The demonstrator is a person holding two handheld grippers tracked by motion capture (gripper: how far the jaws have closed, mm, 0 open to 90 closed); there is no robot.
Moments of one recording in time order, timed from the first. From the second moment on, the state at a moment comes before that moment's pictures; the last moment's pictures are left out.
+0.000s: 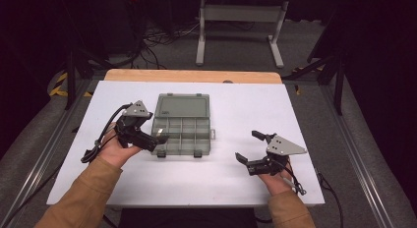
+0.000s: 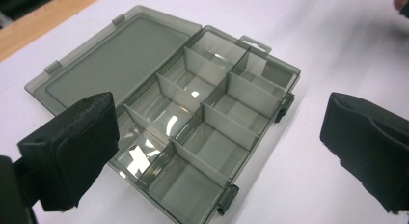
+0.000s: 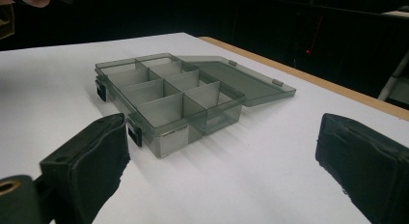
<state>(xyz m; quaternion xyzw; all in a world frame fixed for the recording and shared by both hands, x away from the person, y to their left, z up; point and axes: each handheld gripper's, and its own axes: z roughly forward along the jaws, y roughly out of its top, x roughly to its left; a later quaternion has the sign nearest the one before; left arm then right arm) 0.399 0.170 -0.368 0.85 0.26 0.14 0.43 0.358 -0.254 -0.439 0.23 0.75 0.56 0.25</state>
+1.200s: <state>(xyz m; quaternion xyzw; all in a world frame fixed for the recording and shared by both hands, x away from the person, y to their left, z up) 0.346 0.244 -0.431 0.75 0.25 0.20 0.58 0.356 -0.253 -0.439 0.22 0.76 0.56 0.25</state>
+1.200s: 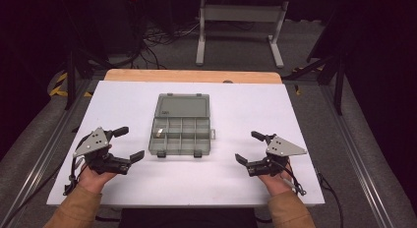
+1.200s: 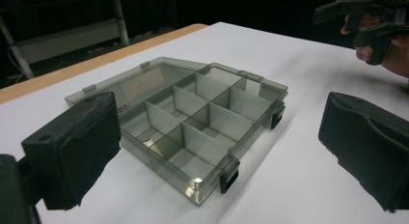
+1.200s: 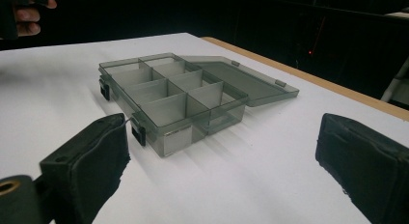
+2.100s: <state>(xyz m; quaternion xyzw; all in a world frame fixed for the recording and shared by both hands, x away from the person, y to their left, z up) 0.335 0.273 -0.479 0.71 0.29 0.23 0.61 0.354 -0.256 -0.441 0.22 0.75 0.57 0.25</state>
